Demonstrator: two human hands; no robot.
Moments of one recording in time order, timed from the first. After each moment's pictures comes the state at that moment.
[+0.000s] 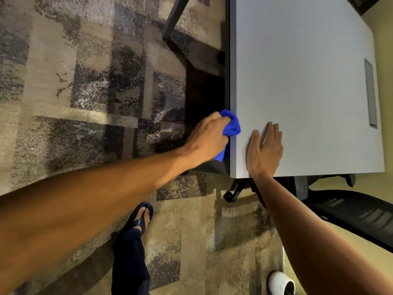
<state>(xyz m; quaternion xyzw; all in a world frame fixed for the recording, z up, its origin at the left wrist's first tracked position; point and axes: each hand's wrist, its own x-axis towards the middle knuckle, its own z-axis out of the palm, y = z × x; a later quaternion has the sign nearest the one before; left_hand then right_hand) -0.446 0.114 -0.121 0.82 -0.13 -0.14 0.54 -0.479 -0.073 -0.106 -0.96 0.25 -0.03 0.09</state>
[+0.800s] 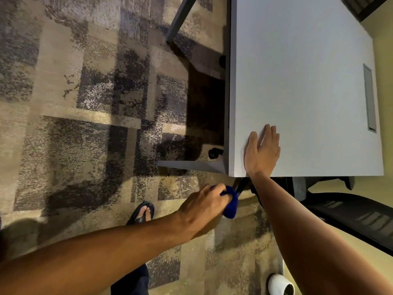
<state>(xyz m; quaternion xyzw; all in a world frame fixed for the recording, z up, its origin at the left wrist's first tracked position) -0.592 0.113 -0.129 0.83 -0.31 -0.20 0.42 -0.480 -0.072 -0.103 -0.96 0.26 -0.03 0.08</state>
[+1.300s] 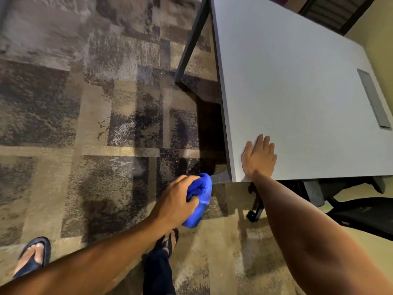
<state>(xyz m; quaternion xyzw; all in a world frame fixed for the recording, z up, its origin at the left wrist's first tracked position) -0.583 0.211 -0.082 0.81 -0.06 -0.18 0.56 -0.477 -0.063 -0.087 -0.97 0.25 0.06 0.04</state>
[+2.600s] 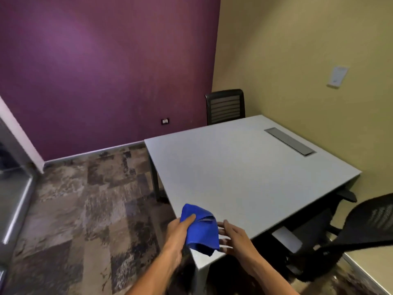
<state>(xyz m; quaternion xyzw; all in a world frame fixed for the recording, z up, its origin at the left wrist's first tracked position) -0.507 0.080 0.137 0.63 0.13 -0.23 0.73 -0.587 -0.092 0.120 -0.64 0.26 0.06 0.72</state>
